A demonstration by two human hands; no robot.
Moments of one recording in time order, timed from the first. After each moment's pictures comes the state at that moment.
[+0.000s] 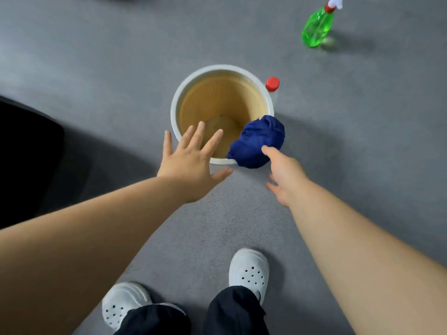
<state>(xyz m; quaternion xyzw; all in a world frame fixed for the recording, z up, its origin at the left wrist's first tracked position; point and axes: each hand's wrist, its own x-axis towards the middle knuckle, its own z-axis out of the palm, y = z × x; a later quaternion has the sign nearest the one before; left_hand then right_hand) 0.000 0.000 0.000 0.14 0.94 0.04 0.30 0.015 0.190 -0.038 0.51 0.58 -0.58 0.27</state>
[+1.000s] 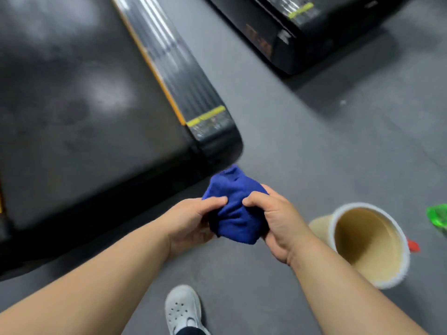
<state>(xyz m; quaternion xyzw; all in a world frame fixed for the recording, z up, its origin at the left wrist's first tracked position) 0.105 -0.338 0.176 -0.44 0.41 0.77 0.21 0.019 -0.199 0.190 0.13 0.58 -0.64 0.49</state>
